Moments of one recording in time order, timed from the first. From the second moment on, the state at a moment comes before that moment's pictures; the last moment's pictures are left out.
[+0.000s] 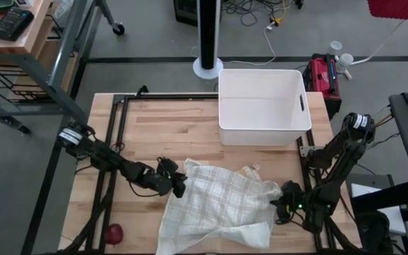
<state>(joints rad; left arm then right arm) -0.42 1.63 0.53 0.29 -0.55 -1.08 1.16 1.40 0.58 -0.49 0.70 1.99</state>
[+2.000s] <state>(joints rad) -1.08 1.51 1.71 0.03 -1.57 0.22 1.26 1.31 1.46 -1.03 1.18 1.14</state>
